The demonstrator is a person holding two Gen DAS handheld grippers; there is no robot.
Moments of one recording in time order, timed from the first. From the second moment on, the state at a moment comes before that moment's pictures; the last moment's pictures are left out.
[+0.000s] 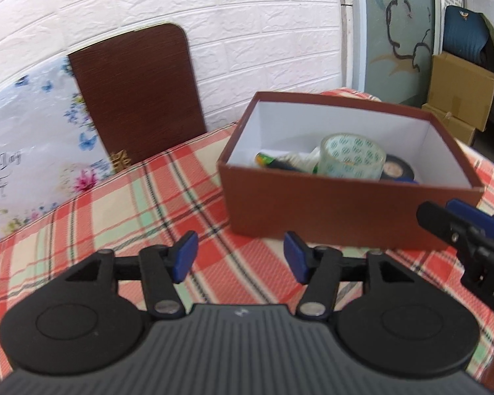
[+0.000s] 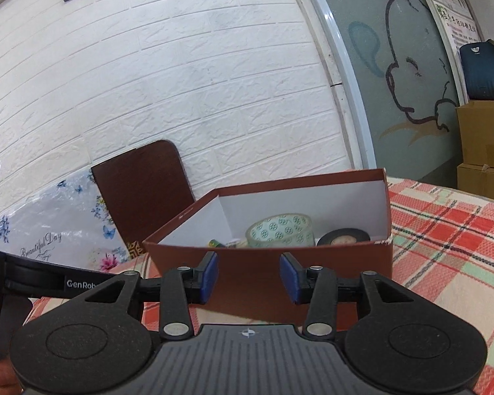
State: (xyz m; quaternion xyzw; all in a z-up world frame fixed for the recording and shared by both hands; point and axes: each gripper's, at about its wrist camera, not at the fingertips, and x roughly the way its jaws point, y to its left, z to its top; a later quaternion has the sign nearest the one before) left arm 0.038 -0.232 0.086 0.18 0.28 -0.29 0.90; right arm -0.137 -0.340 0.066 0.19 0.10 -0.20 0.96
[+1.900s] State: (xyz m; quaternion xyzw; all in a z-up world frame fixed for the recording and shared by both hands) left arm 0.016 -0.148 0.045 0.16 0.33 -0.20 0.91; right arm -0.126 -0.279 0.056 0.17 0.16 -0.17 0.96
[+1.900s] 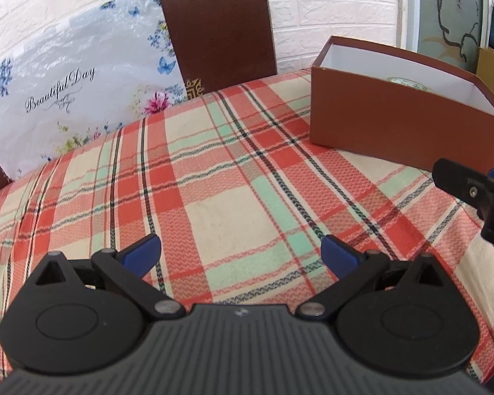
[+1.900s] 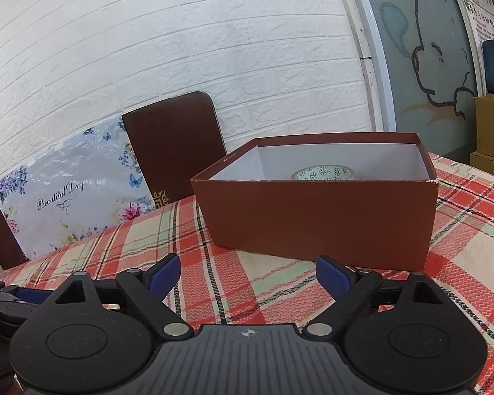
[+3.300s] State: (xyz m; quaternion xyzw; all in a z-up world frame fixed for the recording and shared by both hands) left arm 0.010 -0.143 0.041 0.18 0.33 -0.16 0.91; right arm -0.126 -0.276 0.054 0.17 0.17 -0.18 0.96
